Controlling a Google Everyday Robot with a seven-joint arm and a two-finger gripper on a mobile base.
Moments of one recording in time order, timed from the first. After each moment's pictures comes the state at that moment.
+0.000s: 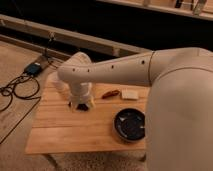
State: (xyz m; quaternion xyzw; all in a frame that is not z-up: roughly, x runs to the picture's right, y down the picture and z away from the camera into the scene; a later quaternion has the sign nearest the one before) arm -0.106 0.103 0.703 -0.26 0.23 0.64 0.68
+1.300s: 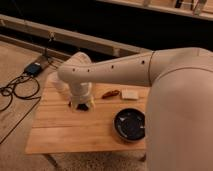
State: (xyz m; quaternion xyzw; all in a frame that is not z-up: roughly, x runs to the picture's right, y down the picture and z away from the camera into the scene) arm -0.106 0.103 0.703 -0.26 0.23 0.64 0.68
